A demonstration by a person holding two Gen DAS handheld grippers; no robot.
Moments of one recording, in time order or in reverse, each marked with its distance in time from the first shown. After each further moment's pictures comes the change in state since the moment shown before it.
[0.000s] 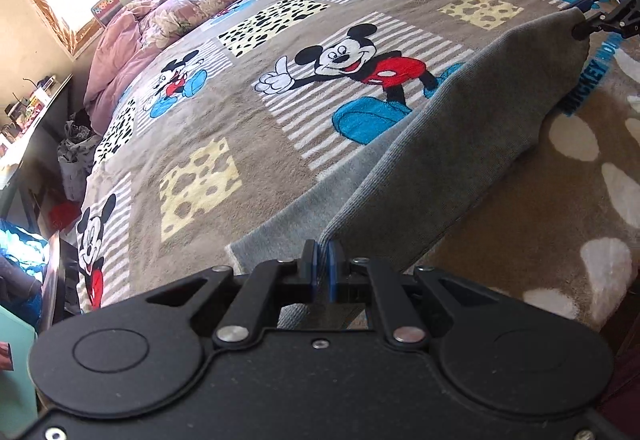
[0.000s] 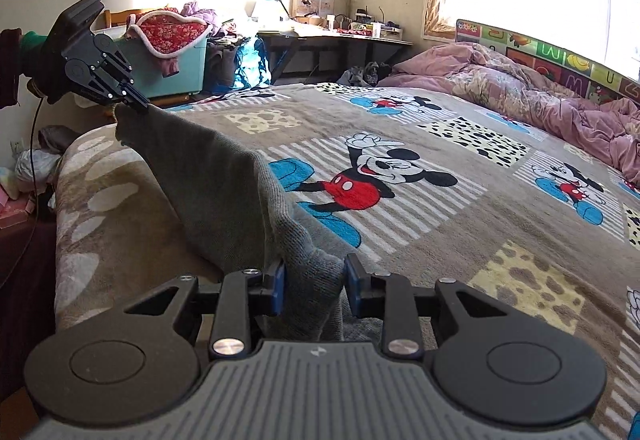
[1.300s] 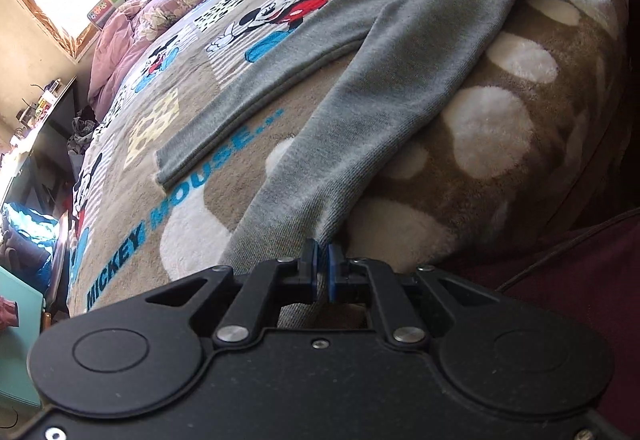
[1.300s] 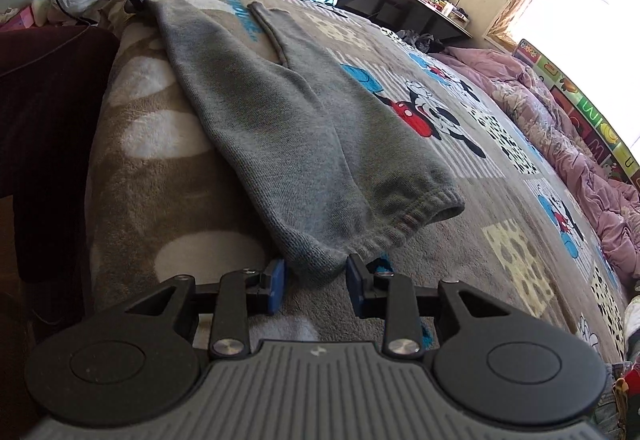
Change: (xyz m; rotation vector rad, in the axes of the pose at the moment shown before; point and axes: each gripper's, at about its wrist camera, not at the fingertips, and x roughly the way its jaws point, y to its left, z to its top) left arm -0.037 -0.140 -0.101 0.089 0.052 0.071; right arm -0.033 0.087 -0.076 -0.399 0.228 -0.056
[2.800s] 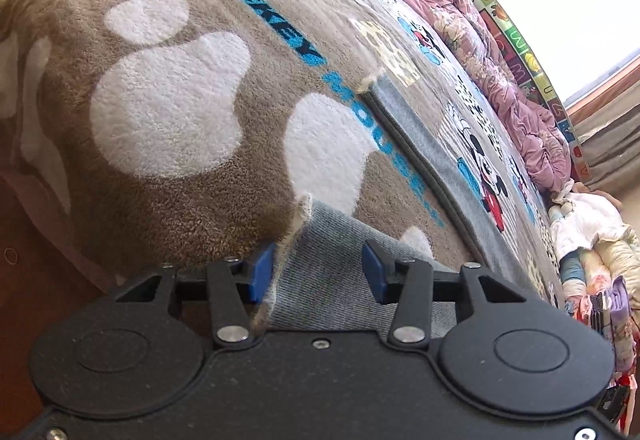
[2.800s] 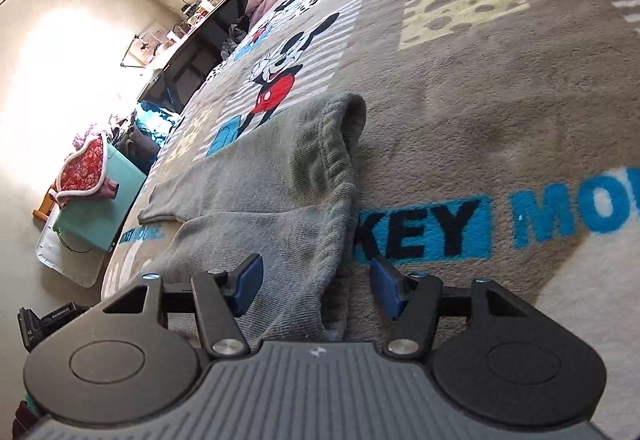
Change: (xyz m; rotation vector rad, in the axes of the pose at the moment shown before) left arm 0.015 0.092 -0.092 -1.529 -0.116 -0.114; right arm 0.050 -0.083 -0.047 1.297 -0.085 0.213
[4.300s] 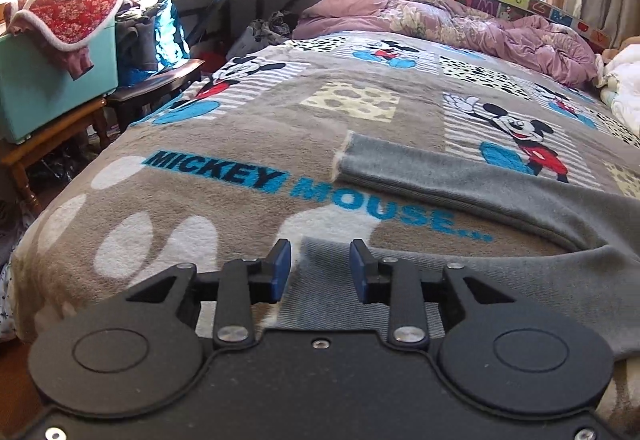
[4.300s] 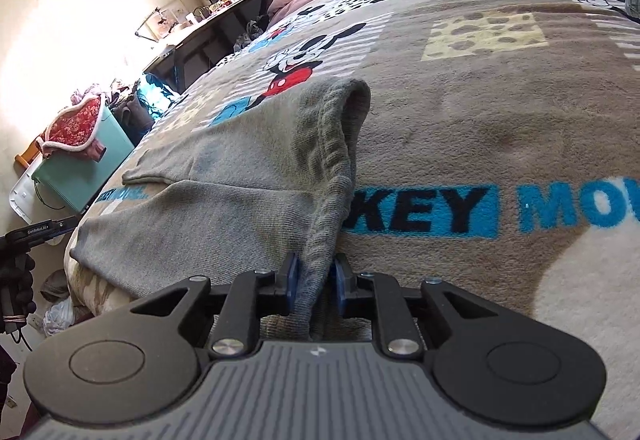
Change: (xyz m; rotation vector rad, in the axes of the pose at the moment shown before) left arm 0.021 -0.078 0.006 0.633 -0.193 0.210; right arm -0.004 0.014 -0.030 -0.172 -0.059 -0.056
